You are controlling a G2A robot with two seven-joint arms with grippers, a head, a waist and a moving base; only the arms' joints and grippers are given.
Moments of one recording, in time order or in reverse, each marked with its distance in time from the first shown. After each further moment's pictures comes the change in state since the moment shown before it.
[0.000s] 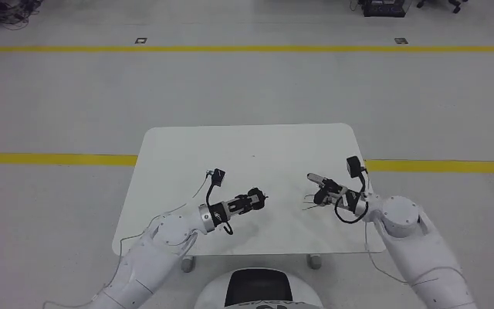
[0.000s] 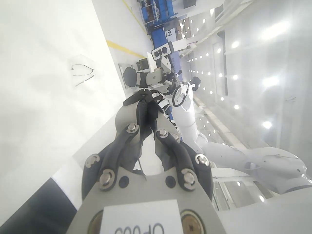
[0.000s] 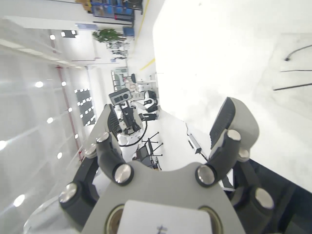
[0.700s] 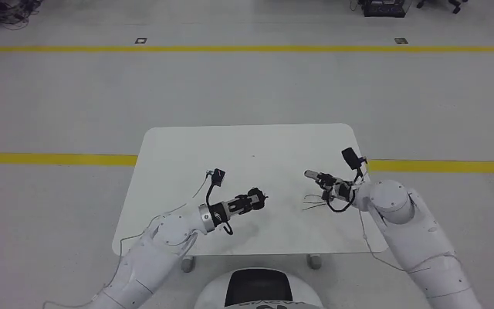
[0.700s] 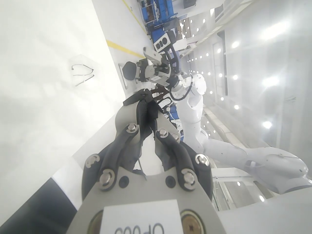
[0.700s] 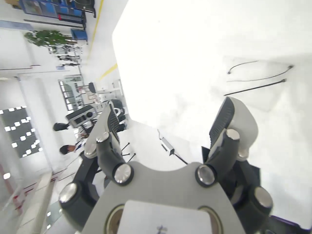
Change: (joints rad) left arm 0.000 0.000 0.000 0.000 0.000 0.000 0.000; right arm 0.120 0.002 -0.081 0.014 -0.278 0.175 0.003
